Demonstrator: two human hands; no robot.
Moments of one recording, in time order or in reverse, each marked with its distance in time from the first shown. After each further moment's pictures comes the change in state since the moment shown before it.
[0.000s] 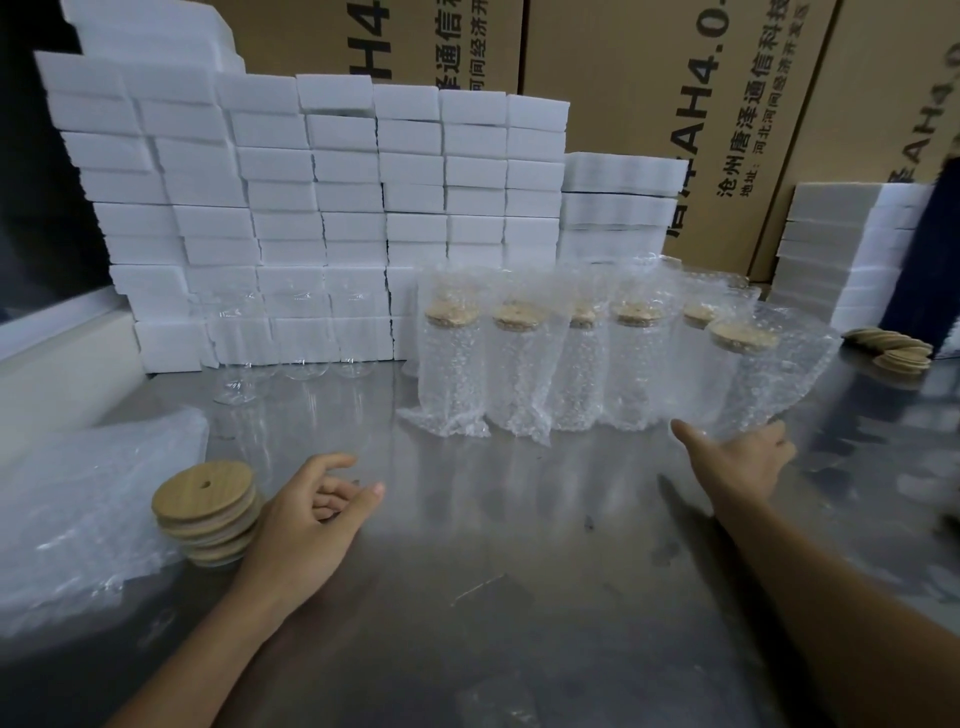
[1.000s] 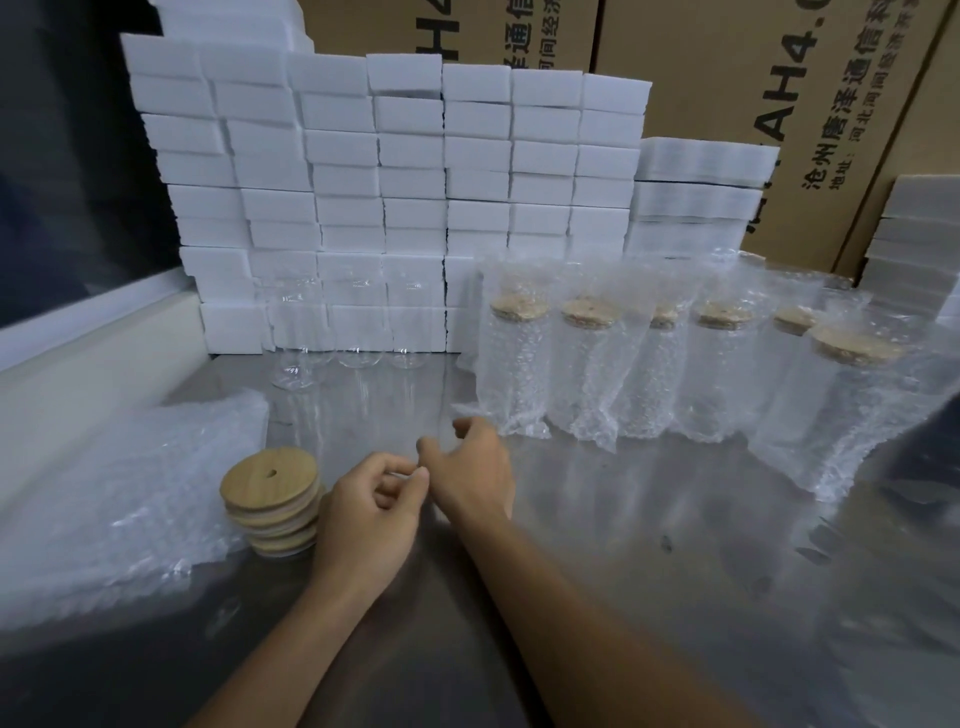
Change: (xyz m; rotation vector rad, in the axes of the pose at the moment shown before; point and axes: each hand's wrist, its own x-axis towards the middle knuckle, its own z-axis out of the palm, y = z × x) left_hand 0.006 0.003 0.009 -0.013 0.190 -0.068; right_hand -0.235 -0.109 0.150 0.002 -0.687 -0.272
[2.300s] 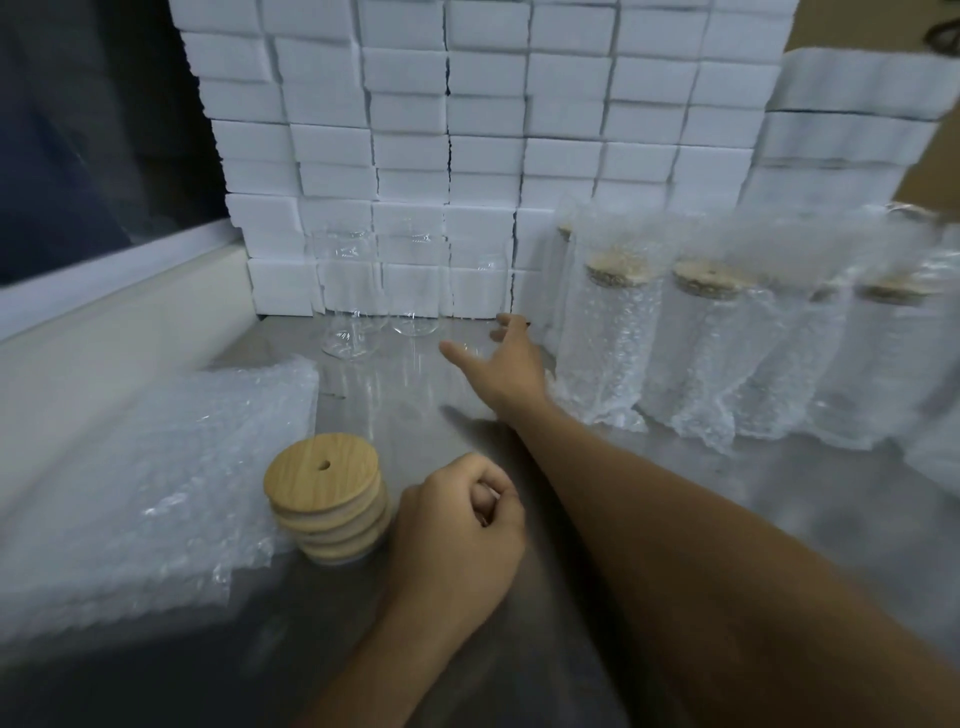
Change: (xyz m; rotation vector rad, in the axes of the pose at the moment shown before) left_hand 0.000 0.001 0.002 0.237 -0.076 0.115; right_hand 0.135 -0.010 0.069 0.107 -0.096 -0.230
